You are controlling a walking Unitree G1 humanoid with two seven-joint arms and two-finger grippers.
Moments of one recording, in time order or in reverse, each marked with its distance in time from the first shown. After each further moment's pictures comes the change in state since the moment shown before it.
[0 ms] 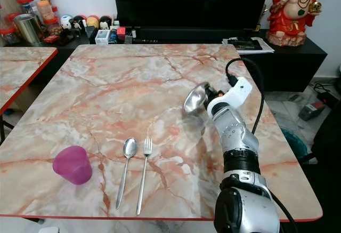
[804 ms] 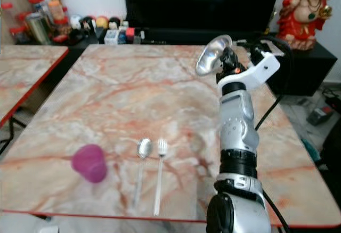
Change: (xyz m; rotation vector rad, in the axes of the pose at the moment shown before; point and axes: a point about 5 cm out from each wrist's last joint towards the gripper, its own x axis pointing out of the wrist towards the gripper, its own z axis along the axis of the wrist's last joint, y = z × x) left arm -0.001 0.005 -0.002 -0.006 -0.004 0.011; right arm -0.014 0.051 0.030 -0.024 -0.330 0.245
